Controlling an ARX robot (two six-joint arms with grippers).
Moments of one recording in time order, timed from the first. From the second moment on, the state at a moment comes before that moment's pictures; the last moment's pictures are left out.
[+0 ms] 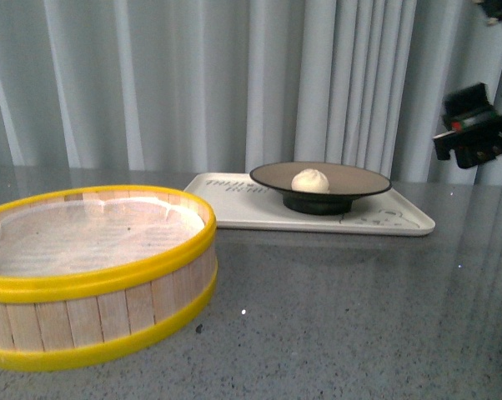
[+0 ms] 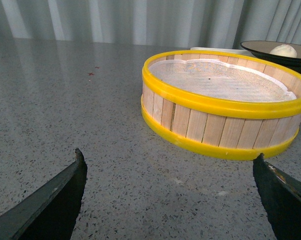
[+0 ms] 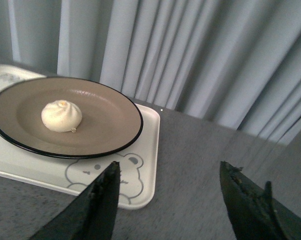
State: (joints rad) left arm 0.00 0.00 0.03 0.00 0.00 0.00; right arm 0.14 1.50 0.90 0.61 0.13 -0.31
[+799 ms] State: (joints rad) left arm 0.00 0.00 0.03 0.00 0.00 0.00; right arm 0.00 0.94 0.16 0.78 0.00 -0.01
